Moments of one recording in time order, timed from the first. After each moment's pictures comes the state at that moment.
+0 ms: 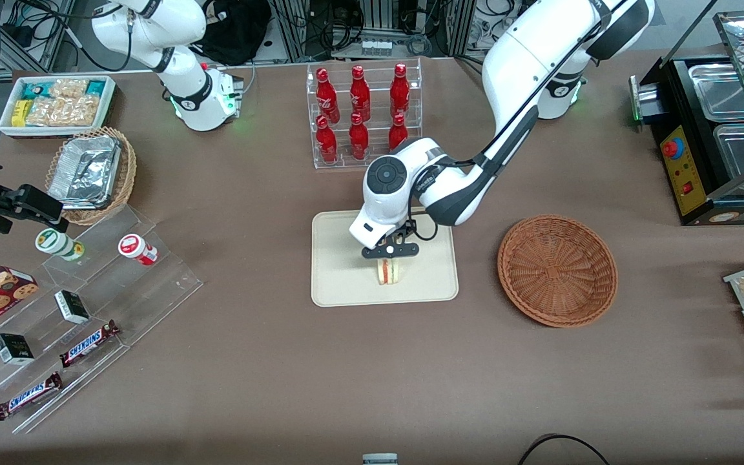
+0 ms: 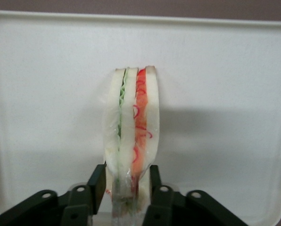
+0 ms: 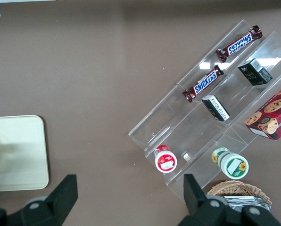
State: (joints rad) arm -0.46 0.69 -0.40 -1.59 0.26 2.20 -1.03
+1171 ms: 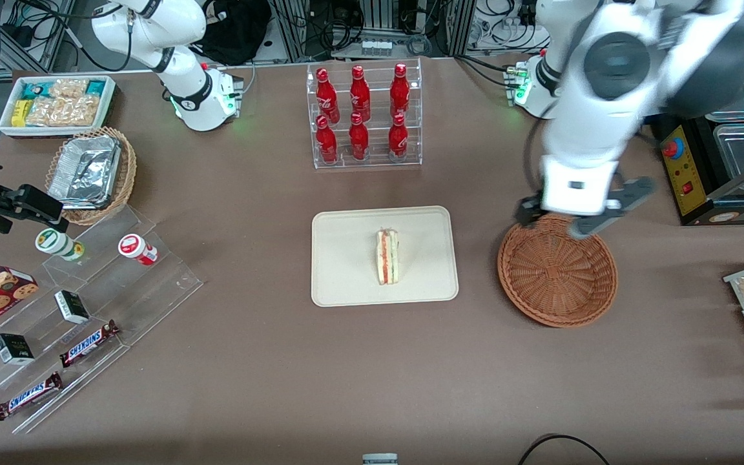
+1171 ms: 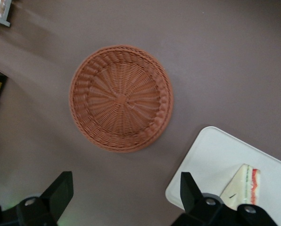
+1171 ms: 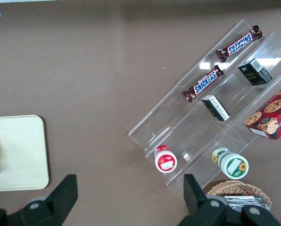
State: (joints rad) arm -0.02 0.12 -0.37 -1.54 0.16 1.57 -0.90
